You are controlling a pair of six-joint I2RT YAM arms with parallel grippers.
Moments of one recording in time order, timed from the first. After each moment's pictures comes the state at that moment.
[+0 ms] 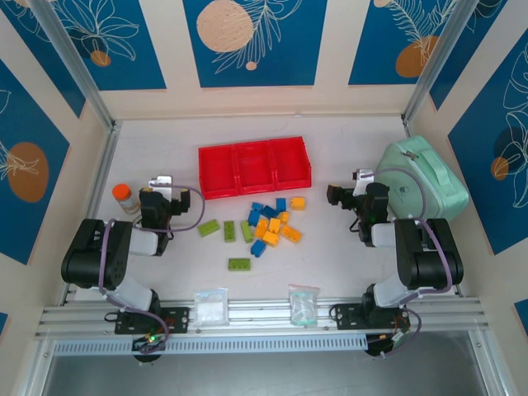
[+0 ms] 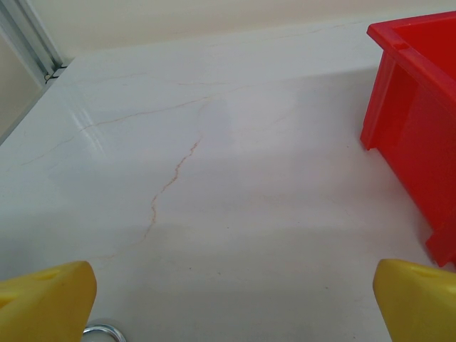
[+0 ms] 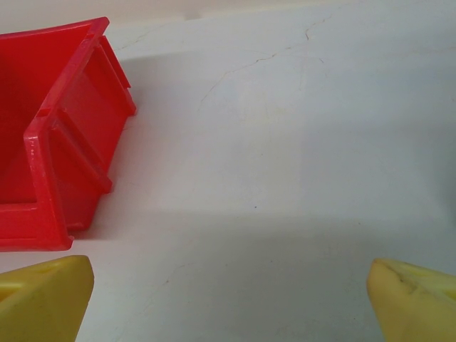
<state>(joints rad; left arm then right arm) -0.09 1.57 0.35 0.88 -0.15 0.06 0.00 1.52 0.39 0.71 -0.16 0.09</state>
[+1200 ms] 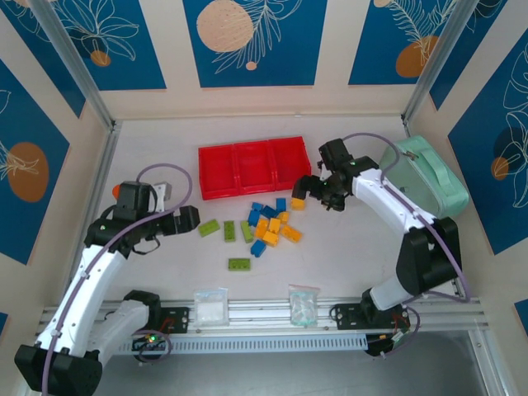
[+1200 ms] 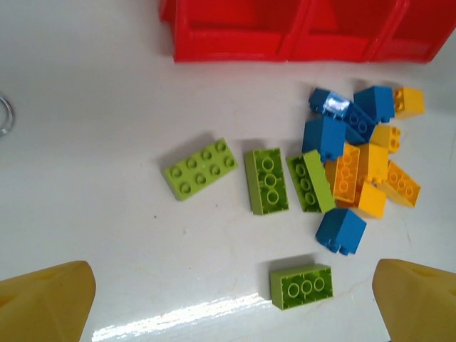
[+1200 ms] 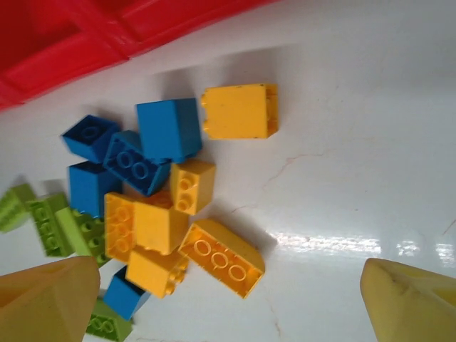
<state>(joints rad) -0.21 0.86 0.85 -0.91 0.28 -0.35 0.37 1.54 1.22 -0.91 -0.21 0.56</state>
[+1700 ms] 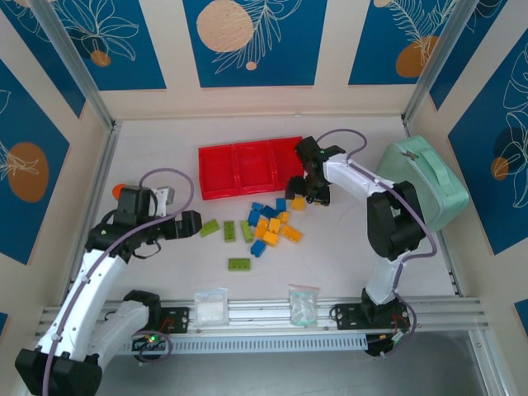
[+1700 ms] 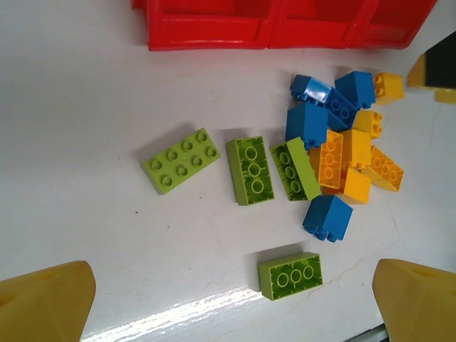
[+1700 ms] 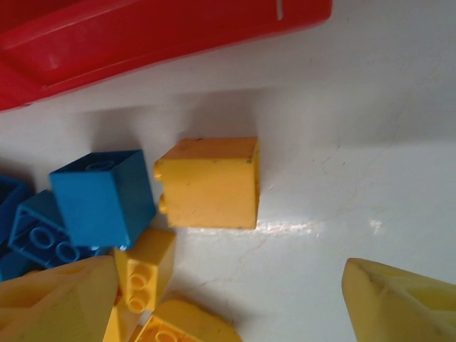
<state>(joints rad) -0.21 0.81 0.81 -0.88 0.33 -0.33 0.43 1.85 1.40 -0.95 -0.06 0.56</state>
